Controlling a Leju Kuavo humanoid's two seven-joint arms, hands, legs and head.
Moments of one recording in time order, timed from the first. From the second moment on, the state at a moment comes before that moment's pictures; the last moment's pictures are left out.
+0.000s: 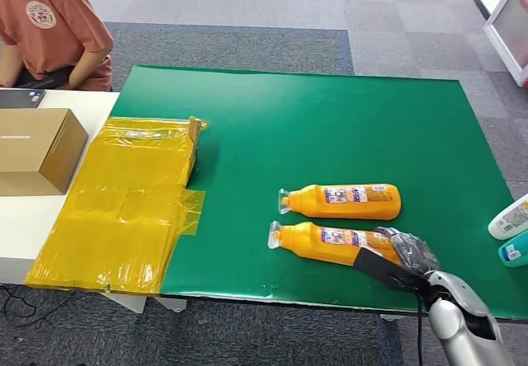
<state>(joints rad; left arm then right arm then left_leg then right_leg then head) 0.04 -0.33 1.39 -2.05 0.24 -0.95 0.13 0.04 -0.26 0.25 -1.47 0.63 0.24 0.02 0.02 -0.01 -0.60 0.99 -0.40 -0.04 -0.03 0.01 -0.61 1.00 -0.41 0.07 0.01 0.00</state>
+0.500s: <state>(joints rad) 0.04 -0.33 1.39 -2.04 0.21 -0.97 0.13 0.07 -0.26 0.20 -1.47 0.45 0.32 -0.03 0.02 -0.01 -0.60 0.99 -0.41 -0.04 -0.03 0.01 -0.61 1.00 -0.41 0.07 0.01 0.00</state>
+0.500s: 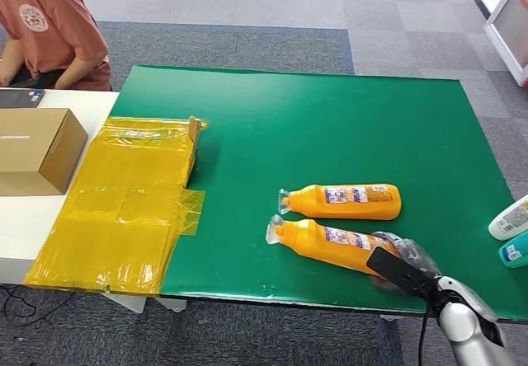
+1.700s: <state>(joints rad) 0.08 -0.29 1.20 -1.97 0.21 -0.80 0.04 -0.02 -0.29 0.22 -1.47 -0.25 0.49 -0.17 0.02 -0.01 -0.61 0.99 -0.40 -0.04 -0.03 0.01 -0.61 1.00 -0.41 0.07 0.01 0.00</state>
